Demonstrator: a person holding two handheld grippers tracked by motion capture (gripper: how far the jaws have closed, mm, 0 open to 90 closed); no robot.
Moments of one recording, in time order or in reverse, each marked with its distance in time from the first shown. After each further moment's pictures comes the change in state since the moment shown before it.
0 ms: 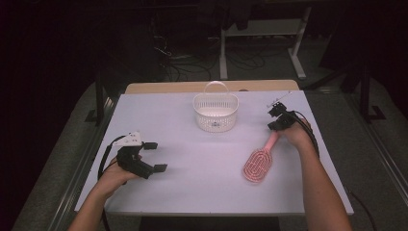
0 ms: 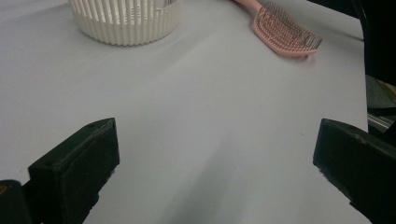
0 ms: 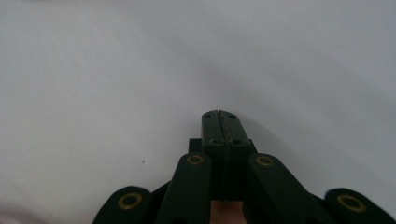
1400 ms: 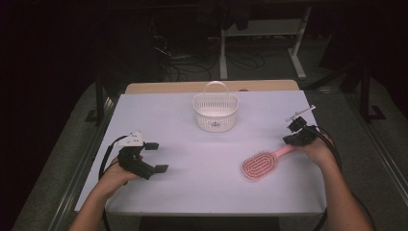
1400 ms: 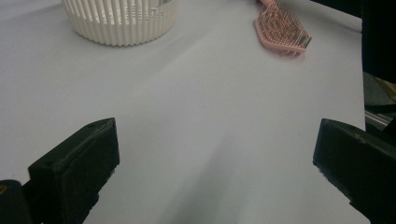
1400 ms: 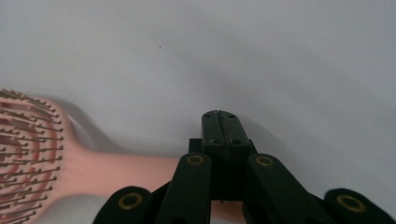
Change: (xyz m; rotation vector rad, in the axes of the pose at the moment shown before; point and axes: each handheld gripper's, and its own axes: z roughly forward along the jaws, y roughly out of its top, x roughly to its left) left arm -0.002 0.002 0.002 0.007 -0.008 0.011; right arm -0.001 -0.066 -0.039 -0.016 0.031 0.000
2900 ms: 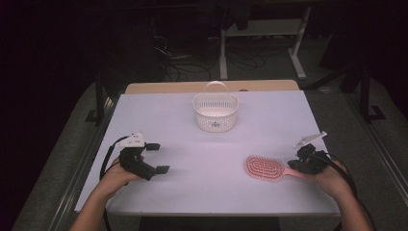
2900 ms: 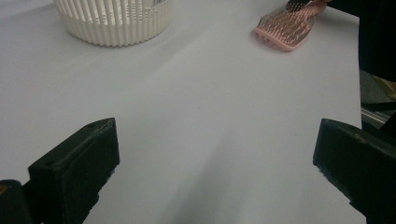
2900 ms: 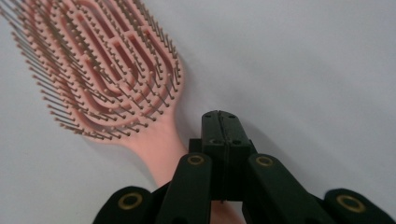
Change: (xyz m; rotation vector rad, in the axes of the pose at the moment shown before) left arm -0.003 0.001 0.002 0.005 -0.008 0.006; right arm 0.046 -0.064 -0.032 -0.008 0.066 -0.061
